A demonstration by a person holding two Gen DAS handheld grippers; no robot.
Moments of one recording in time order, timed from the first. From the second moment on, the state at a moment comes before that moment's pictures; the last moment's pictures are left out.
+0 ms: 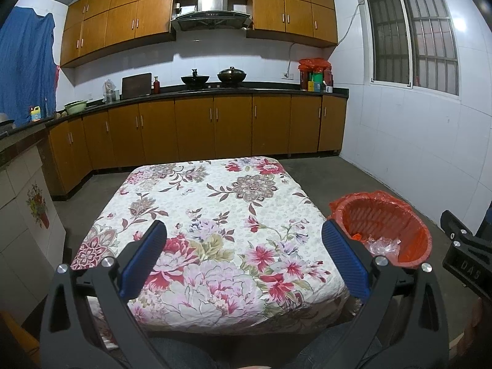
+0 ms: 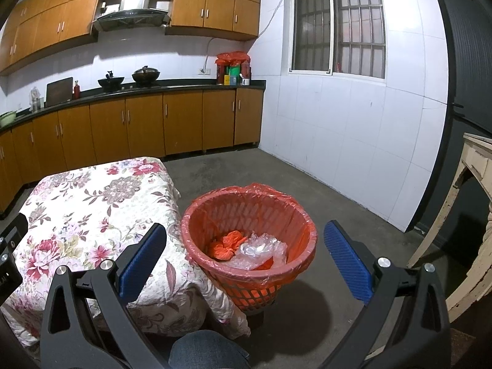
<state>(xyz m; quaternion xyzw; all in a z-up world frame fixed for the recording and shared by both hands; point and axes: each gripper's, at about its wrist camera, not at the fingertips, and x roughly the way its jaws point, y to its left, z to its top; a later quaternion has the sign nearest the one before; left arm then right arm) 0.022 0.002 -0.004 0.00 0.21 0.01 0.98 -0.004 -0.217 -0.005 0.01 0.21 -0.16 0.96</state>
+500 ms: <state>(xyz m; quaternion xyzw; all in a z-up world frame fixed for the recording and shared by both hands) 0.022 0.002 -0.006 0.00 0.21 0.01 0.98 -0.004 -0.216 -0.007 0.01 0.21 -0.16 0.96</state>
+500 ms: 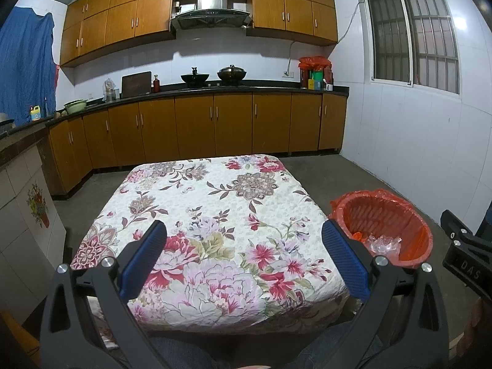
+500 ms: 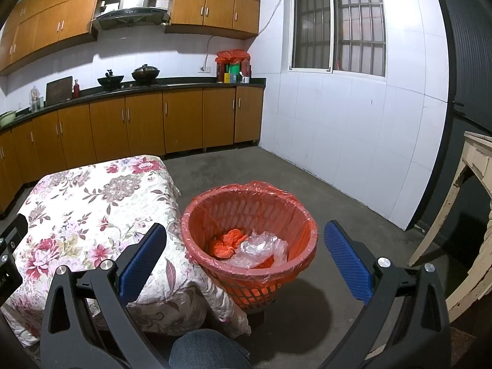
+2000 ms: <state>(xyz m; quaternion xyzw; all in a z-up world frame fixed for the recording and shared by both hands) 0.025 0.006 -0.016 0.00 0.23 0.01 0.97 -0.005 -0.215 -0.013 0.01 0.22 -0.16 0.96</state>
